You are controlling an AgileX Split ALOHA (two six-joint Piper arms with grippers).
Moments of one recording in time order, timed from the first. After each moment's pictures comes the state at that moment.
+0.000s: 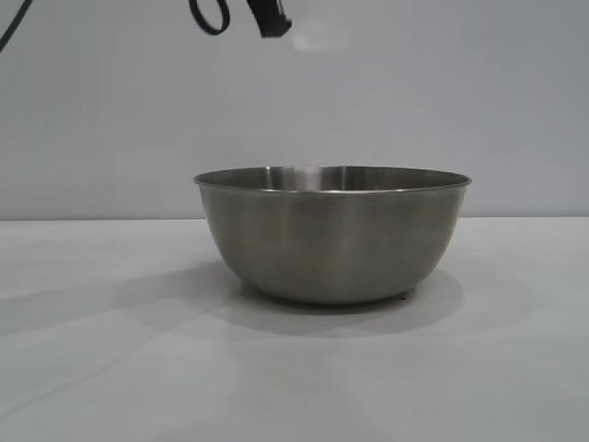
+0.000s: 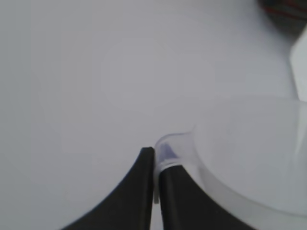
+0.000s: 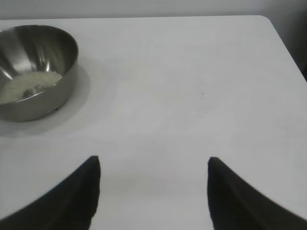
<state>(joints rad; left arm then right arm) -0.42 1.93 -1.10 0.09 -1.05 0.48 -0.01 -0.02 -0.49 0.09 1.14 -0.07</state>
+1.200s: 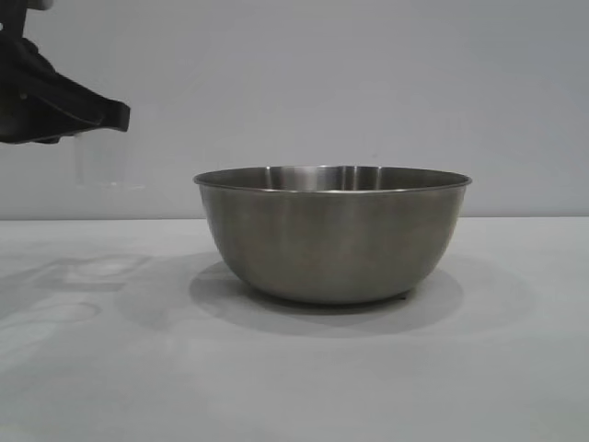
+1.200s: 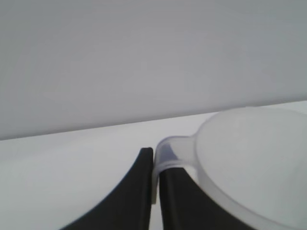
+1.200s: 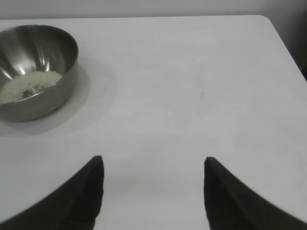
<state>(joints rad) -0.42 2.03 -0.63 -0.50 -1.14 0.20 -0.01 -0.02 -0.49 0.09 1.14 -0.07</state>
